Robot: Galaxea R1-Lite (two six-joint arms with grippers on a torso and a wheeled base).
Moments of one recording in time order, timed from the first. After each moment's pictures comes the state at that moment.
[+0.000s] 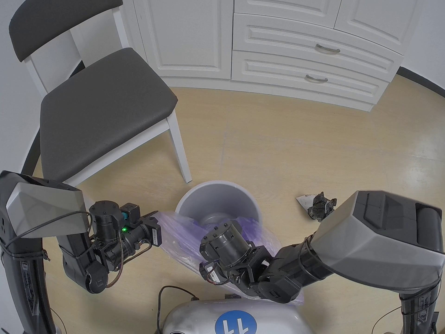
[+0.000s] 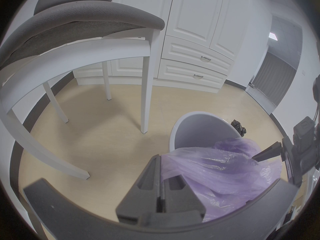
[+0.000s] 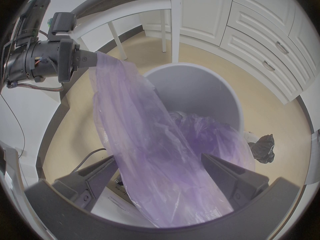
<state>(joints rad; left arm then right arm) -0.32 2.26 -0.45 -1.53 -0.04 -0.01 0.93 2.33 -1.19 -0.39 -0.43 0.16</state>
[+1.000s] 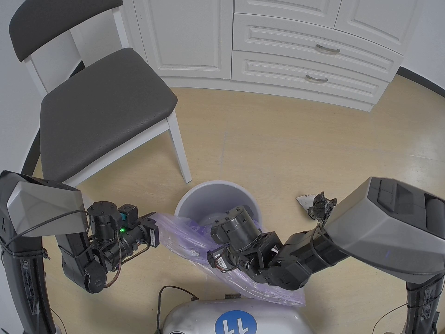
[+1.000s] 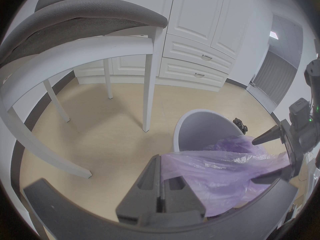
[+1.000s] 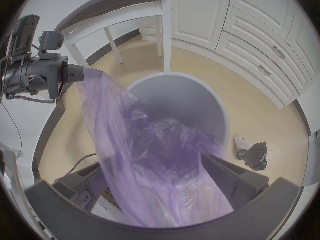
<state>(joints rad) -0.30 2.26 -0.44 -1.53 -0.05 0.00 0.87 2.29 -1.19 -0.39 -0.43 0.10</state>
